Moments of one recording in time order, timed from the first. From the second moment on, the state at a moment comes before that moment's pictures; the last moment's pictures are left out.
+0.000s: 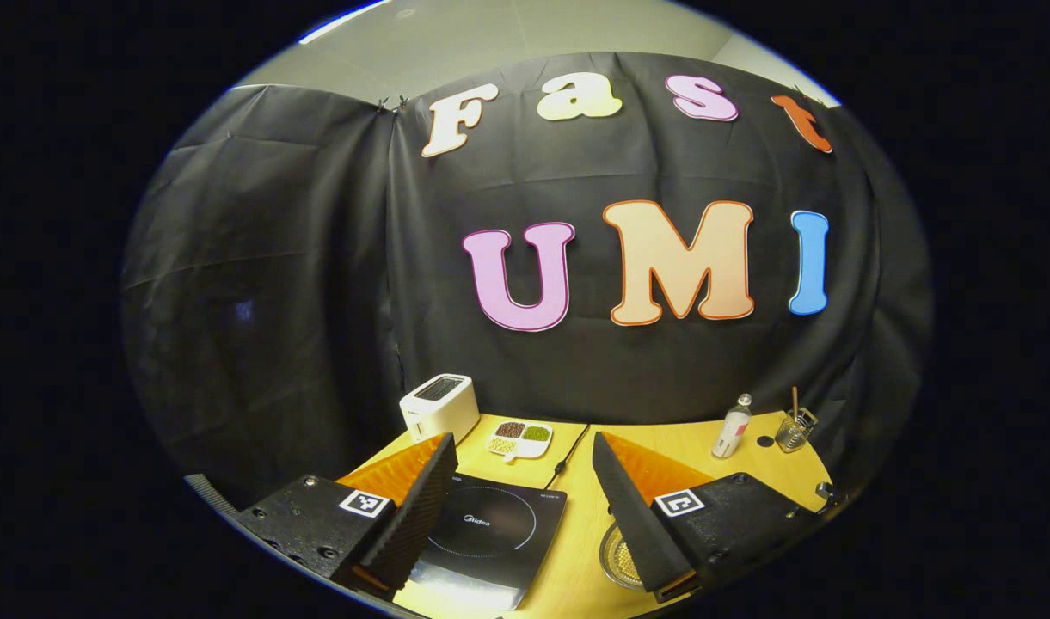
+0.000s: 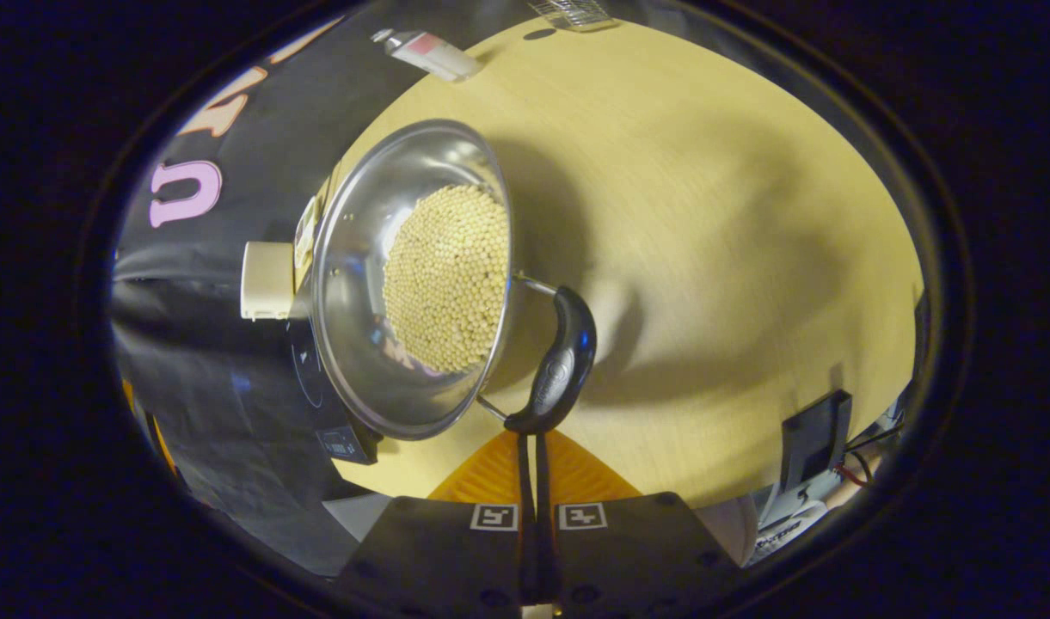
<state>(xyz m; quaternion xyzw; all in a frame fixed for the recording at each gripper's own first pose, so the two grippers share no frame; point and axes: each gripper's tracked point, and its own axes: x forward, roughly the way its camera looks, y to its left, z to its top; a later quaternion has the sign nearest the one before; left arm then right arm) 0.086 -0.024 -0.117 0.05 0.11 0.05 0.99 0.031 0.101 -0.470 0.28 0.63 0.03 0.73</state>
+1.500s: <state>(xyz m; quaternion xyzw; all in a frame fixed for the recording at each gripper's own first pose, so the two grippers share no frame) 0.093 -0.030 -0.177 0.02 0.19 0.05 0.98 0.128 0.055 -0.466 0.31 0.57 -0.02 0.76</state>
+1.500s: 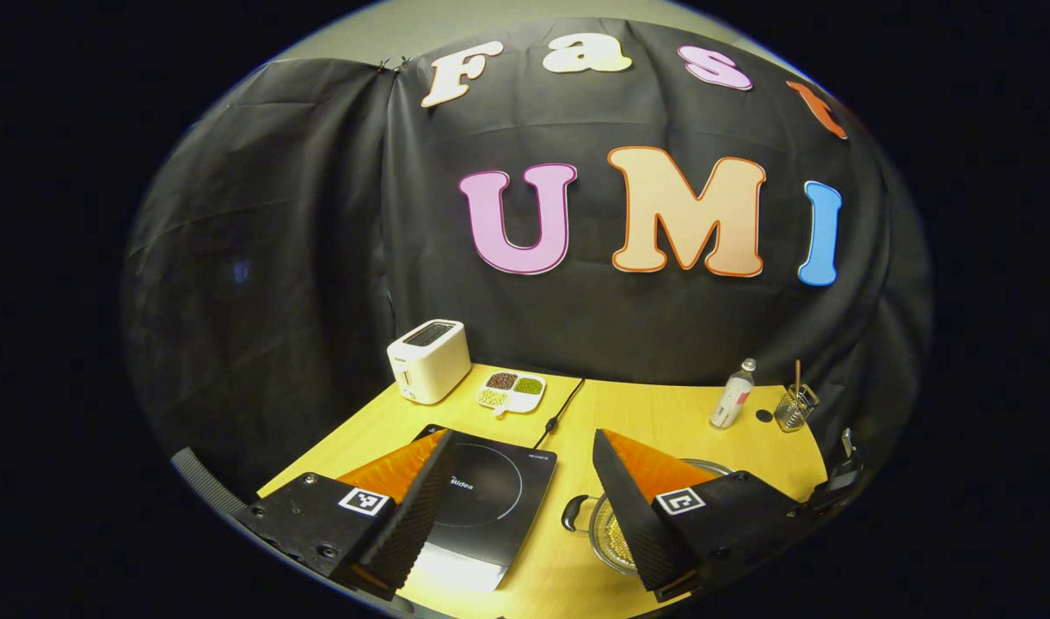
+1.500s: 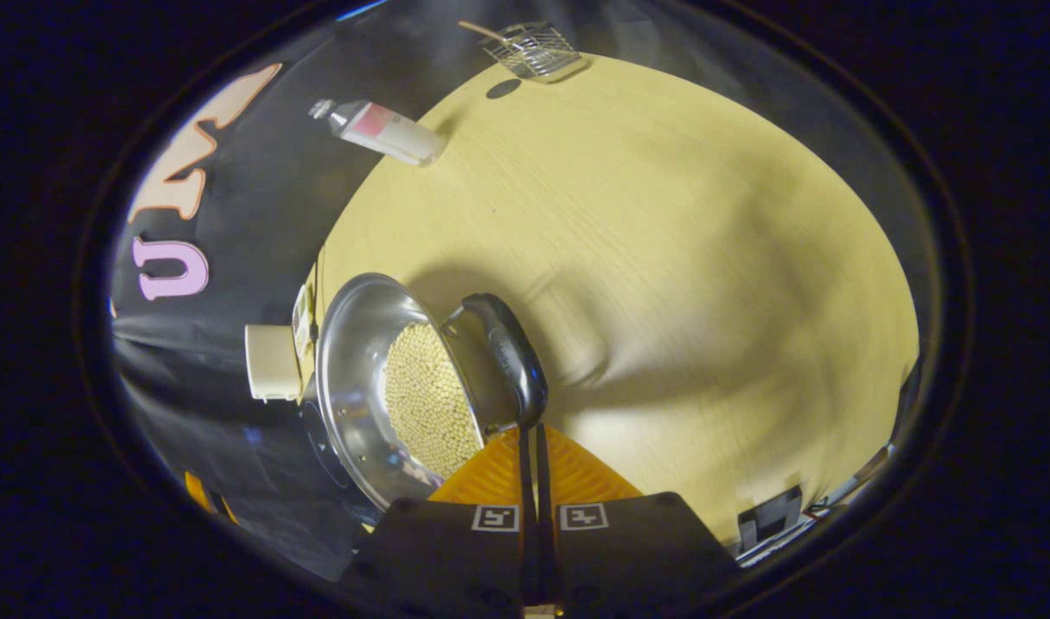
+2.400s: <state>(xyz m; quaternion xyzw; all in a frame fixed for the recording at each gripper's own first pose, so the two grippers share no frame) 0.096 -0.035 -0.228 -0.03 0.26 0.04 0.97 0.130 -0.001 -0.432 0.30 0.54 -0.01 0.79</state>
